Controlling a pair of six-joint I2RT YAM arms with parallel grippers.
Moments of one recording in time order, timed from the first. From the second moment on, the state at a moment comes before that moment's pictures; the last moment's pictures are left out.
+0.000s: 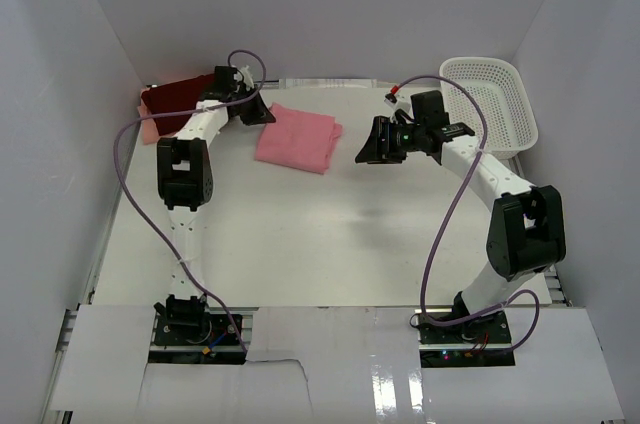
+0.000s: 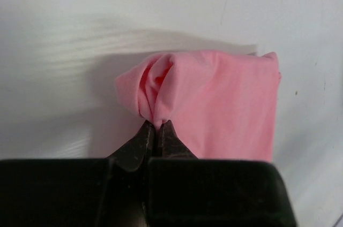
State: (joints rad) left arm -0.10 2.43 2.05 -0.43 0.50 -0.35; right arm 0.32 1.65 1.27 -0.40 -0.65 0.32
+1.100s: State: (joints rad) left arm 0.11 2.32 2.22 -0.43 0.34 -0.44; right arm 0.32 1.60 1.24 -0.46 -0.64 0.32
